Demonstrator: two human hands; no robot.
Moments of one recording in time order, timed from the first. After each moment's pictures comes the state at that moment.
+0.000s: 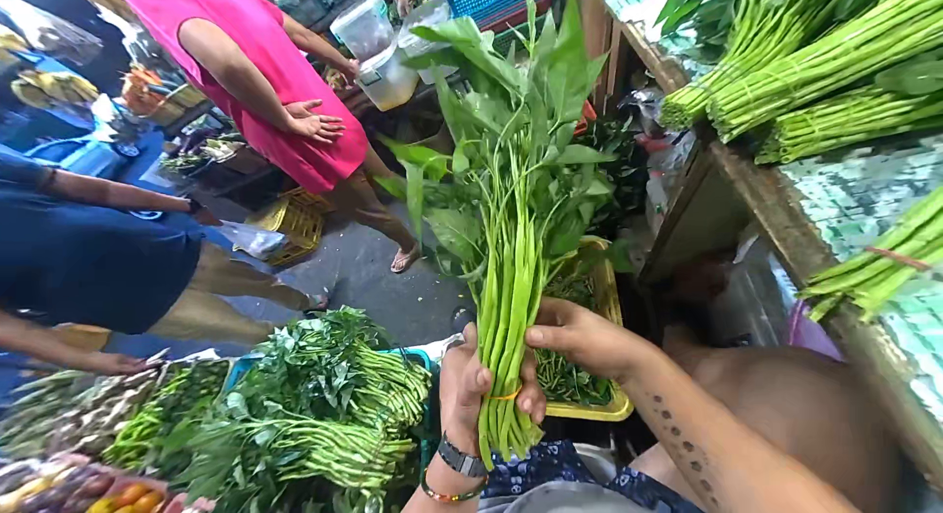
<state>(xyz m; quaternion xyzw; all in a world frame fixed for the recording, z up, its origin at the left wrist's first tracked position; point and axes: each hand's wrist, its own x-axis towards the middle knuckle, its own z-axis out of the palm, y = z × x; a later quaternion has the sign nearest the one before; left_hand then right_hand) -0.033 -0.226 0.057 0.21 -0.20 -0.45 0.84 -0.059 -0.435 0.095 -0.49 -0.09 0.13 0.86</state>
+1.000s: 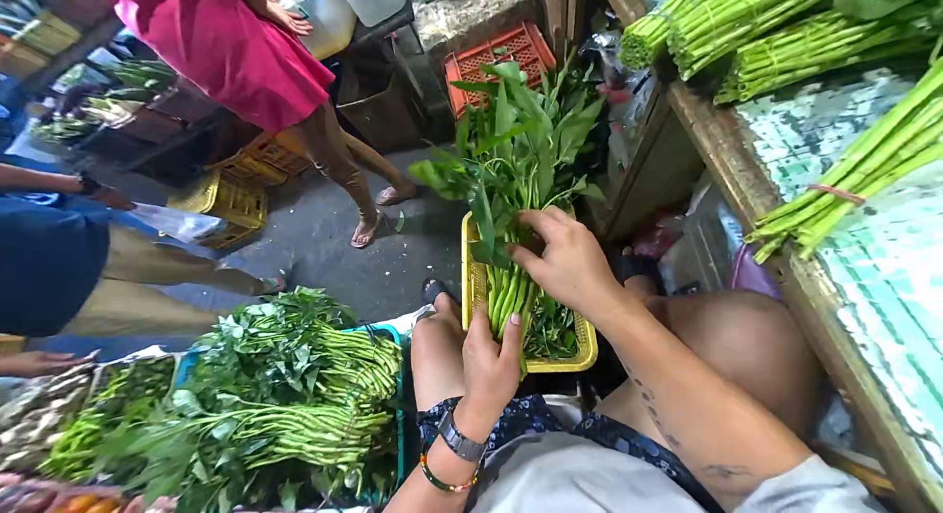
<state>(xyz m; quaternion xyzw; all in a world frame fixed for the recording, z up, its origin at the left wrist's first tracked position) -0.068 -0.268 0.034 0.86 -0.19 -0.04 0.48 -0.049 -0.457 0.088 -0.89 0.11 -0.15 0.41</state>
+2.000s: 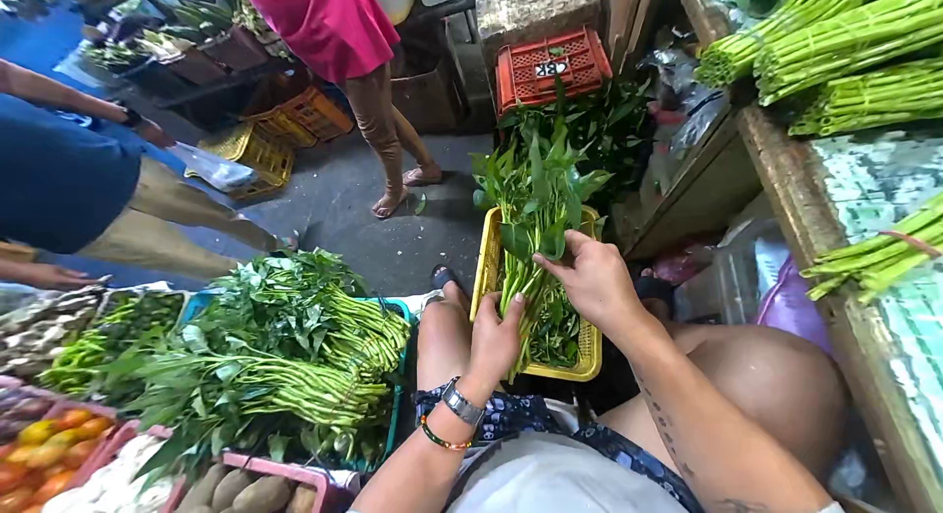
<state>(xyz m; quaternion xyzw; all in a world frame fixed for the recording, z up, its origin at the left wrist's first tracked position) -0.041 -0.261 0.031 0.83 -0.01 -0.18 0.52 -0.050 -0.438 0.090 -0.88 0.16 -0.05 0.45</state>
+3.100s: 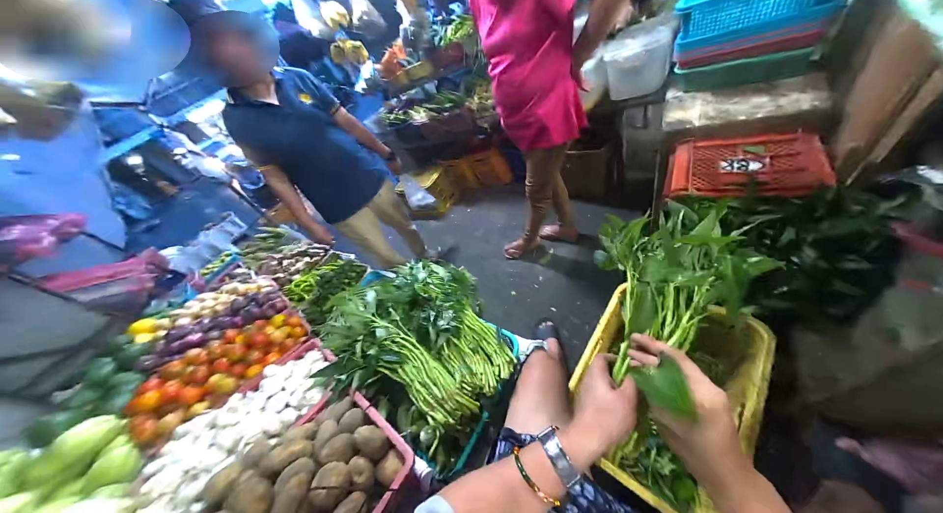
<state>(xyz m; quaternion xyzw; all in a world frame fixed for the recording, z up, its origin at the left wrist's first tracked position) -0.046 -0.249 0.062 0.83 -0.01 -0.12 0.54 -0.054 -0.379 0.039 -0.79 -0.14 -0.30 0.51</state>
